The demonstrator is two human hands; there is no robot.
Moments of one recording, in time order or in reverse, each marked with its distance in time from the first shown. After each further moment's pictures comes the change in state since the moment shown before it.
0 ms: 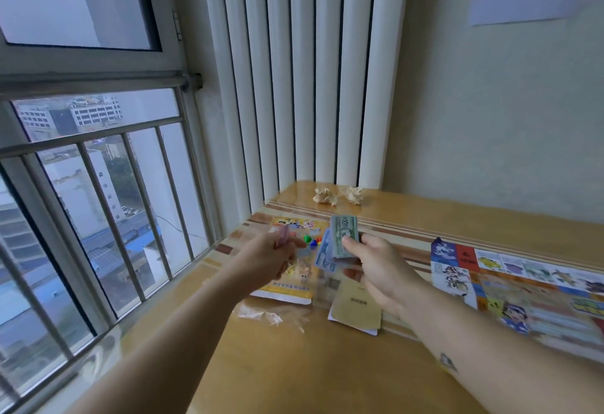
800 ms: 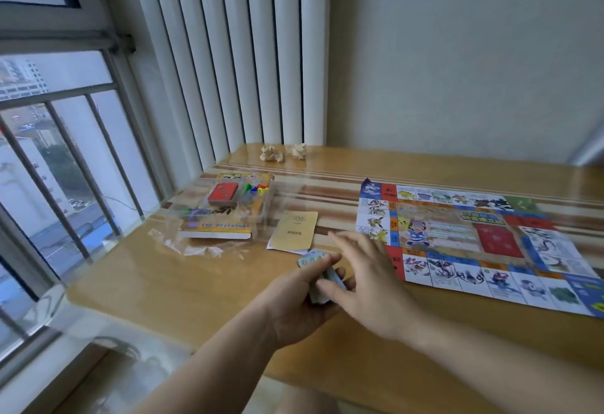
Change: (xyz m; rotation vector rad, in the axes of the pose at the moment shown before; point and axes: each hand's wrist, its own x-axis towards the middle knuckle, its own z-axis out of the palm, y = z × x) left_hand -0.116 0.017 0.153 -1.056 -0.368 -0.512; right_hand -0.137 0.067 -0.073 -0.958 0.045 -0.440
